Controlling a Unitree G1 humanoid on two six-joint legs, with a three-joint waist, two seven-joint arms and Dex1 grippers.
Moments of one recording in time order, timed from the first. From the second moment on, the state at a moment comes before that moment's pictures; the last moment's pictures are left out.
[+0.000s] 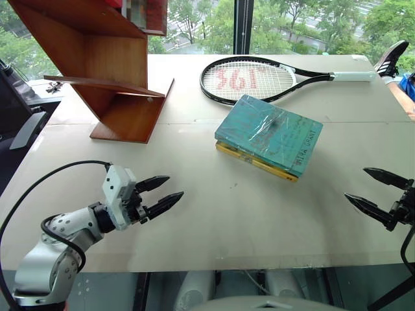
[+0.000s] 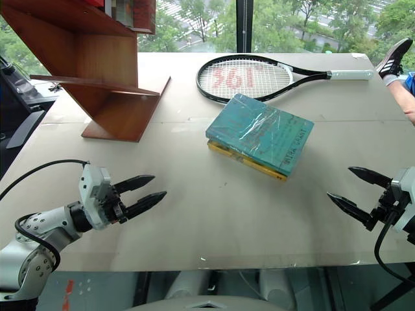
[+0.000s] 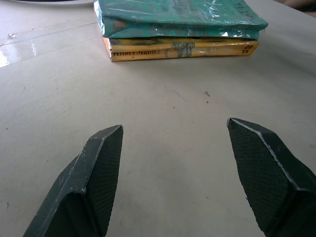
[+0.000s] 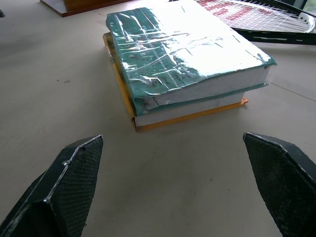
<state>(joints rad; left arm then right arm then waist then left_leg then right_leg) 0.21 0.72 0.31 -0.42 -0.65 0.42 -0.90 0.28 -0.77 -0.54 -0.25 0.65 0.24 1.08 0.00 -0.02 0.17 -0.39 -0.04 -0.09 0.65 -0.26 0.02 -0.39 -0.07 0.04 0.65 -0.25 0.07</state>
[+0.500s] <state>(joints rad) 0.05 0.74 0.29 -0.49 -0.71 0.45 -0.94 0.04 -0.83 -0.43 -0.36 0.65 0.50 0.82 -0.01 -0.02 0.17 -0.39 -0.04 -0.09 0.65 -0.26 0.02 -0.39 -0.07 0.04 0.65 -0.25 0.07</state>
